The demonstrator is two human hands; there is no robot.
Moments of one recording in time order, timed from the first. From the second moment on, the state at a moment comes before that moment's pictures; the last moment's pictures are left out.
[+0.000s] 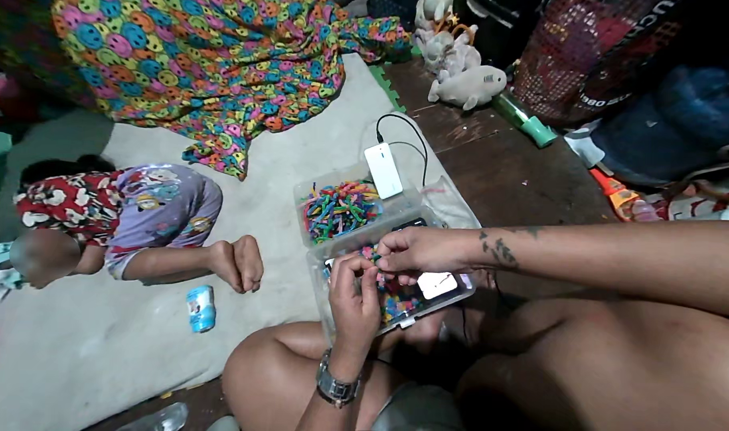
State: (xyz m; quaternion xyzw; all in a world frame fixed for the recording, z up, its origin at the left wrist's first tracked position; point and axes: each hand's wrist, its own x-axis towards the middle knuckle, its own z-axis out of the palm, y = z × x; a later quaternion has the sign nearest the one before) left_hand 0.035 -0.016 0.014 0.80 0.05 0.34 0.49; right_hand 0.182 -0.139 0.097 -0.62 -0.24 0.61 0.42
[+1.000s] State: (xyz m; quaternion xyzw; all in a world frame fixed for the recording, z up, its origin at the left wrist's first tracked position) left_hand 0.049 -0.012 0.033 0.79 0.03 0.36 0.50; right_hand 0.192 -0.136 0.118 -0.63 -0.25 0.59 0.44
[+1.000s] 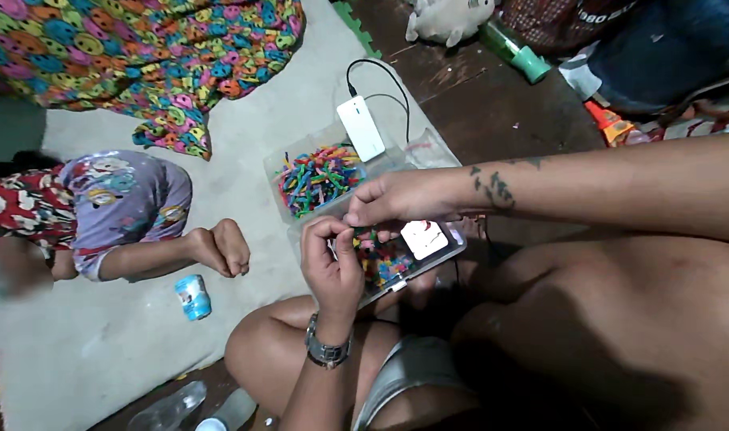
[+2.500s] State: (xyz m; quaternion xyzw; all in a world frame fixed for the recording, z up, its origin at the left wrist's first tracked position) left_hand 0.041 -0.015 0.040 0.58 0.19 0.15 0.78; right_hand 0.188 -0.142 0.085 -0.68 -0.47 0.43 0.37
